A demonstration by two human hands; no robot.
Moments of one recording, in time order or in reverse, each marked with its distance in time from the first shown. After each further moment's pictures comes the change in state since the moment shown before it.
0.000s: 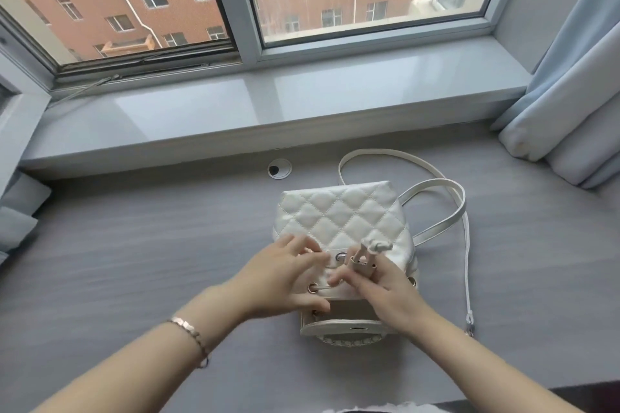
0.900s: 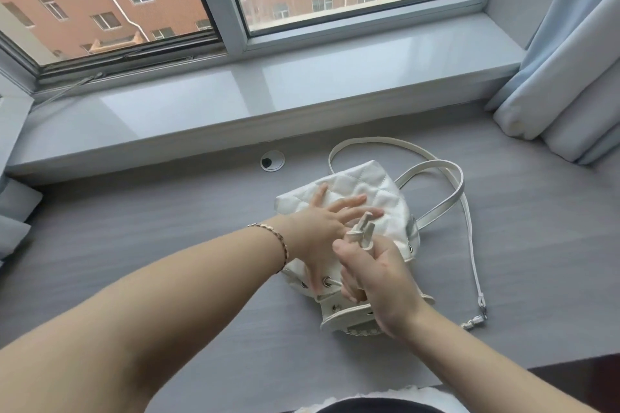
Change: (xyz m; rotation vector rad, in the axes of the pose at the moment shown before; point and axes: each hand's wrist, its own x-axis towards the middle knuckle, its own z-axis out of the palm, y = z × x) left_hand 0.089 0.021 -0.007 0.502 -0.532 0.256; right_hand -0.010 -0.050 0.018 0.406 0.142 0.043
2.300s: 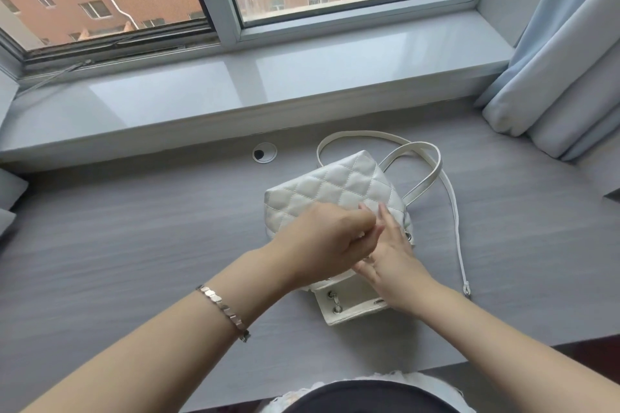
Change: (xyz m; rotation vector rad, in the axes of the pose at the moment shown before) left_hand -0.046 0.062 -0.030 -0.576 1.011 -0.031; right_hand 0.015 0.035 -0.068 -1.326 -0.139 -0.053
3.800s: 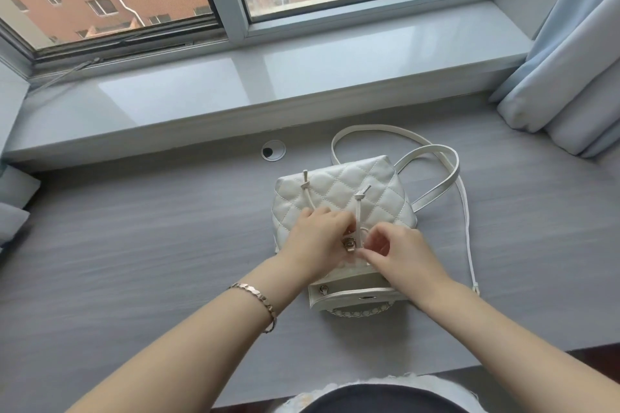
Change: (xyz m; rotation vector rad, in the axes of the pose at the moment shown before) left_hand -0.019 -0.052 0.041 0.315 -0.343 -0.418; right_hand 0.007 -0.016 -0.009 0.299 0.161 0.162
